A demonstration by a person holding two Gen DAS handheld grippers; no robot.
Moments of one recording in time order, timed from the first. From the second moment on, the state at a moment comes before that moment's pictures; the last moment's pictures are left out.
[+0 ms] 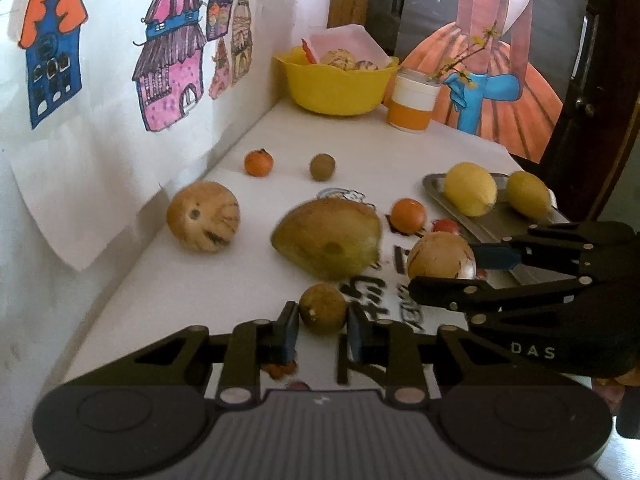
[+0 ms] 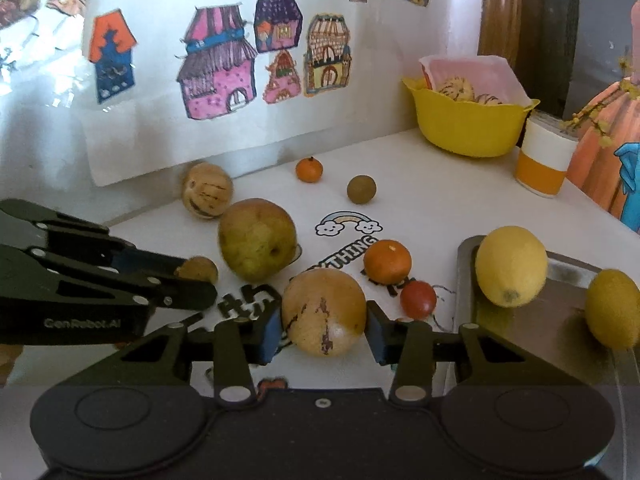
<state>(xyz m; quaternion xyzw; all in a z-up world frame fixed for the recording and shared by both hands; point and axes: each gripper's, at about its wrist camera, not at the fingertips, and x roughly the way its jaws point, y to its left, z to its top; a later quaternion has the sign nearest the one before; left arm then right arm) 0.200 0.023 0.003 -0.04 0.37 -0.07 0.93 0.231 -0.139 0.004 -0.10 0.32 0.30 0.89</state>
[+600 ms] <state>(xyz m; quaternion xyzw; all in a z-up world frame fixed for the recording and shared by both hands) 0.203 -0.078 0.044 -0.03 0.33 -0.13 0.93 0.184 -0.274 0.034 -0.04 0.28 0.21 0.93</state>
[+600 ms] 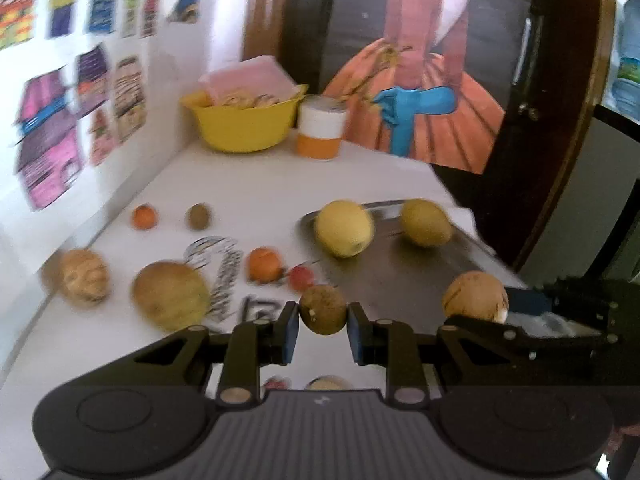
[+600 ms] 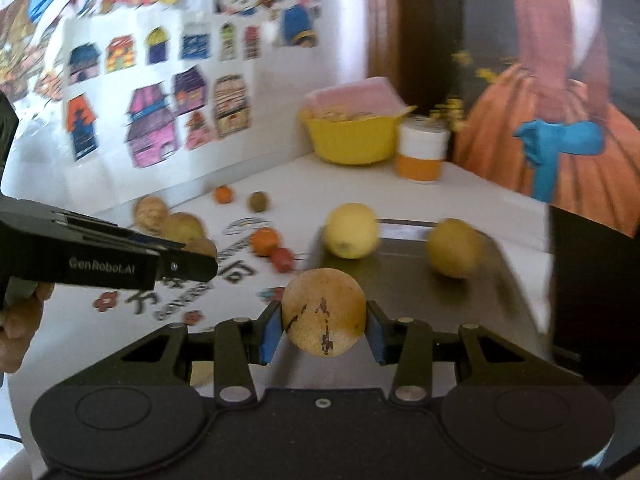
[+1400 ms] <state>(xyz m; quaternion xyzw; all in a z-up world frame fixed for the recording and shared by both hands) 0.281 -0.128 0.012 -0.03 0.36 -0.13 0.93 0.262 -0.312 0.007 -0.06 0.31 0.18 0.93</state>
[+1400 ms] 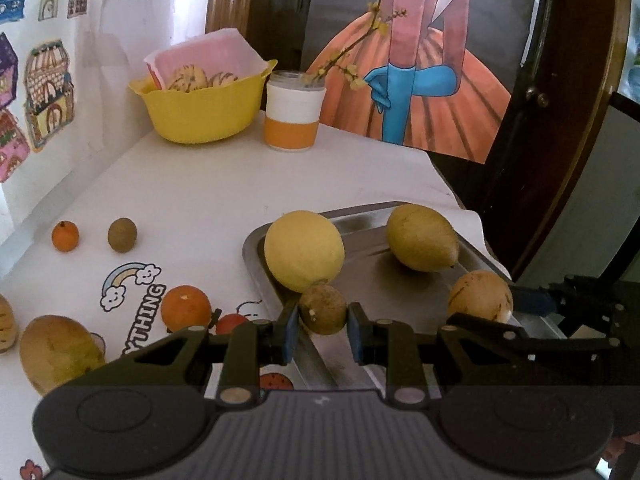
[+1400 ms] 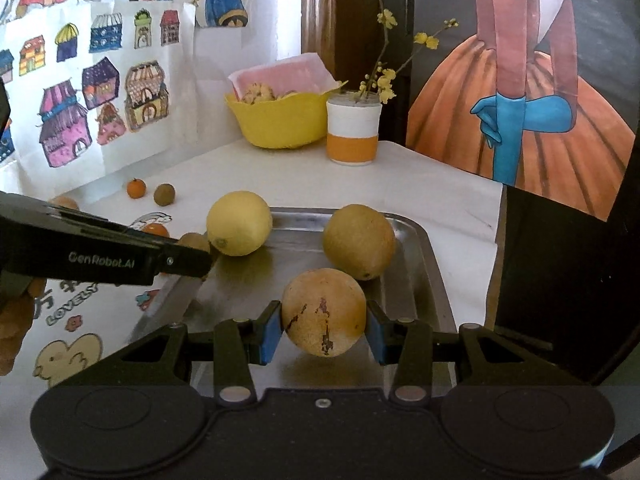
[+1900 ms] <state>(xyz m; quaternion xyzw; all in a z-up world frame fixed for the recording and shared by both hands) 0.289 -0.137 0.004 -0.02 0.36 -0.14 0.92 0.282 -0.306 -0.001 -0.07 0.33 0.18 0.92</state>
